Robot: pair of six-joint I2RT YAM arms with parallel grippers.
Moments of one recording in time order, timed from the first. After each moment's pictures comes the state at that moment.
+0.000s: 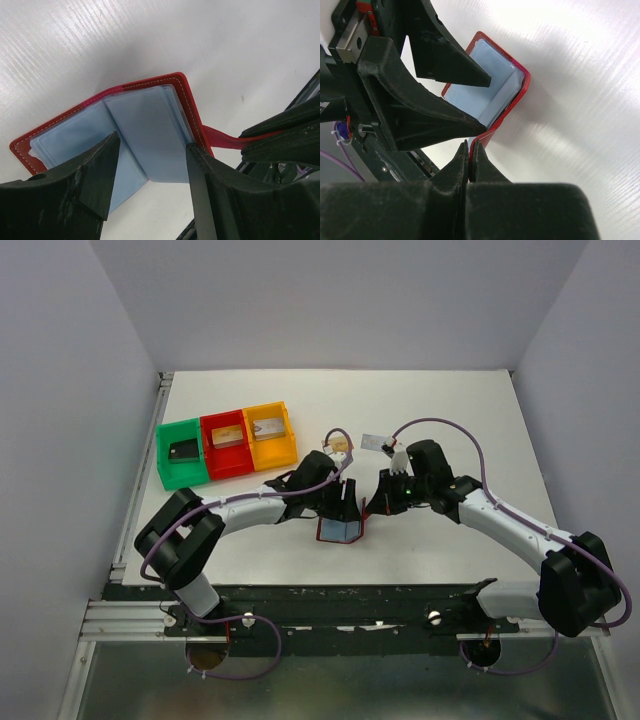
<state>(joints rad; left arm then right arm) -0.77 1.63 0.88 0.02 0.31 -0.53 0.52 1.29 0.78 -0.28 -0.46 0.32</state>
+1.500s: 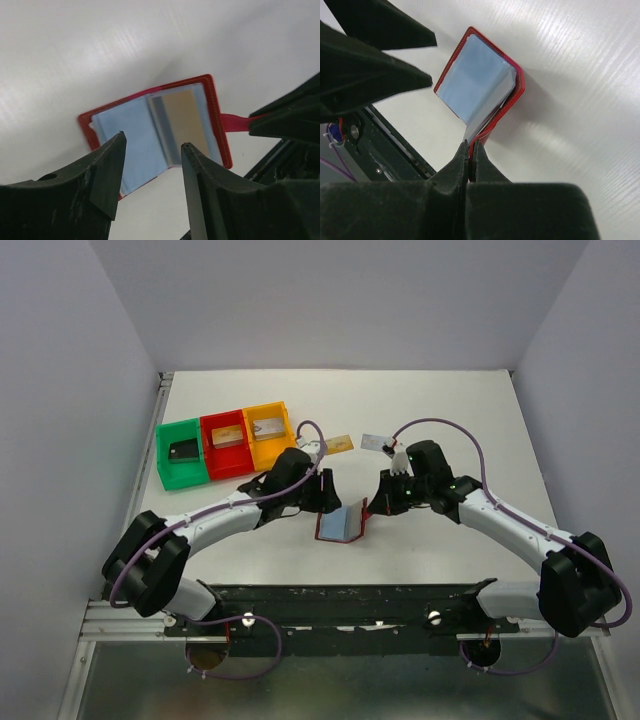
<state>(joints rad) -0.68 1.40 0.77 -0.03 0.17 -0.53 0.52 1.29 0.78 -0.29 -0.44 0.31</state>
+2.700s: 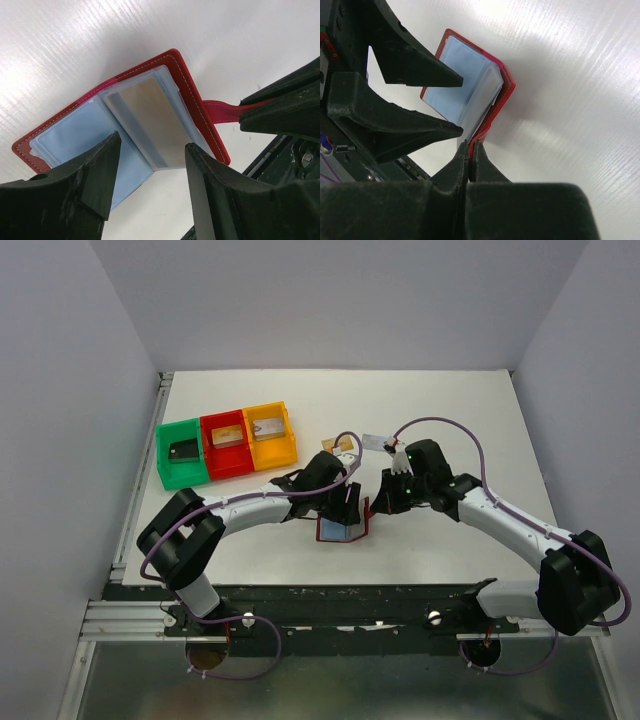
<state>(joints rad) -0.81 1.64 0.95 -0.10 0.25 -0.44 0.52 1.30 0.80 -0.34 -0.37 0.31</state>
